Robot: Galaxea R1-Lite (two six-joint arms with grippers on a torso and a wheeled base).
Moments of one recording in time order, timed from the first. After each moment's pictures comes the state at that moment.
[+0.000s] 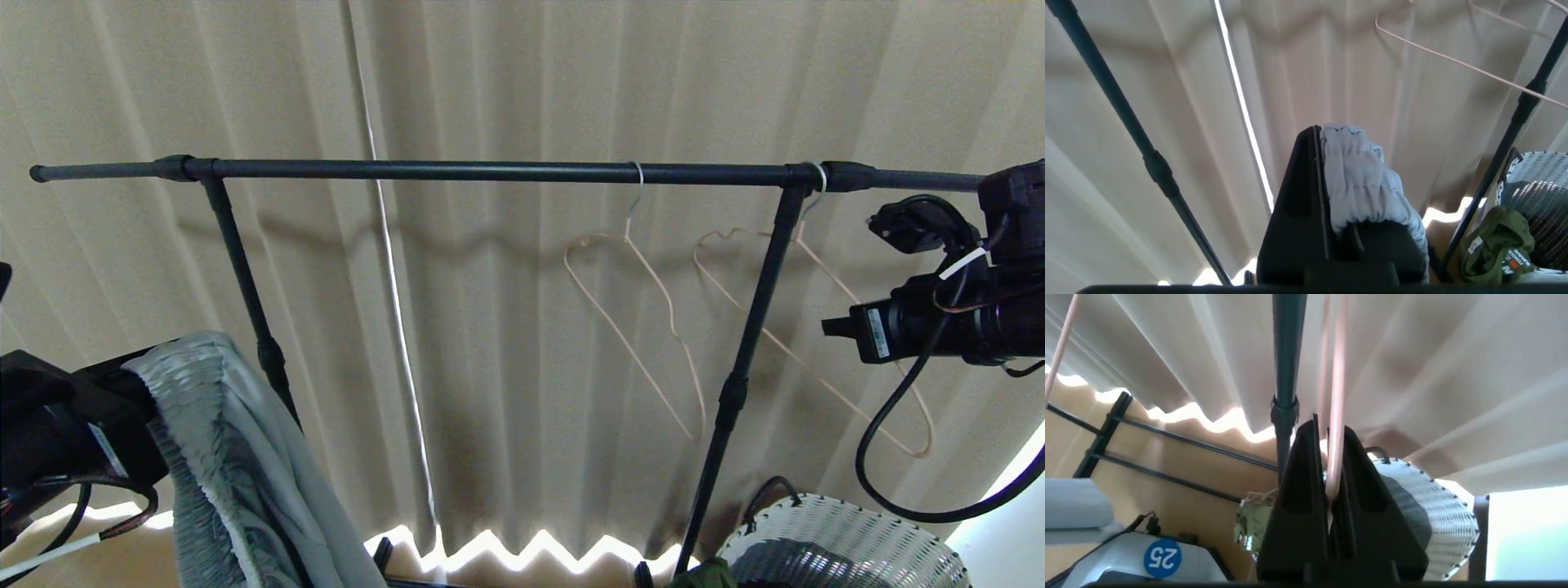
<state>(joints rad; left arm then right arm) -0.29 1.05 -0.44 -0.52 -0.03 0.09 0.07 1.57 -1.09 0.17 0.03 -0.07</state>
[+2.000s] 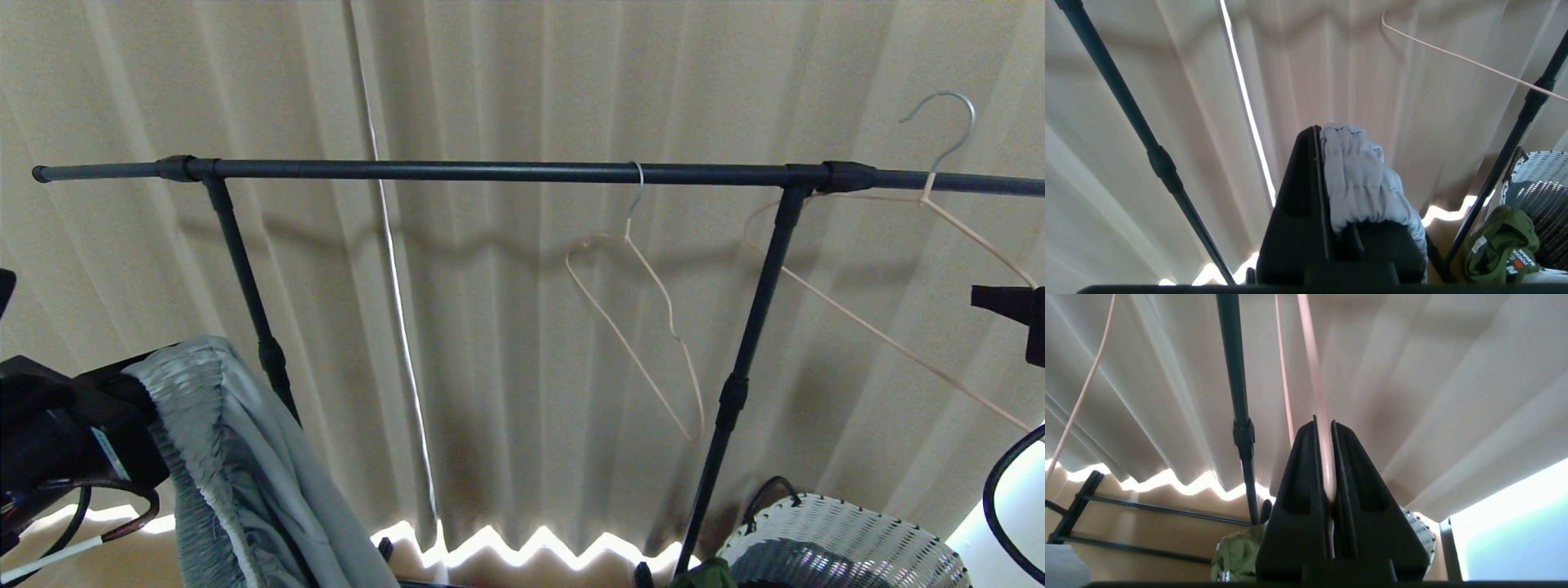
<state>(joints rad) -0.27 1.05 -0.43 -0.54 -0.03 0.09 -0.02 1.19 -0.90 0.07 -0.01 -0.07</state>
